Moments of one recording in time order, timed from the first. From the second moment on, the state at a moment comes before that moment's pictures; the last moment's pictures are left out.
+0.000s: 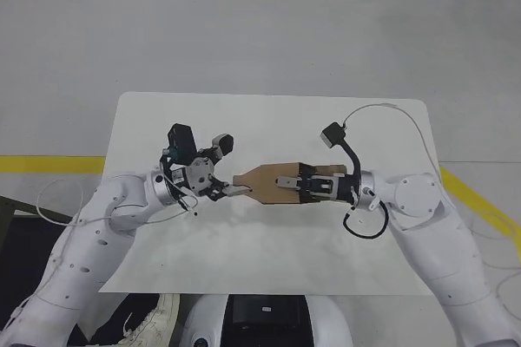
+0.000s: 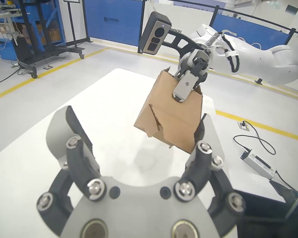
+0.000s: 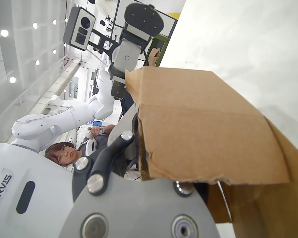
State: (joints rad) left arm 1.00 -0.96 -1.12 -1.58 0.80 -0.85 -0.04; right arm -0.94 -1.11 1.13 -1.60 0.25 -0.20 1.04
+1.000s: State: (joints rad) left arm 0.97 -0.98 -1.12 -1.46 0.55 -0.90 -0.15; right arm -0.93 -1.11 1.13 -1.60 0.34 -0.24 1.05
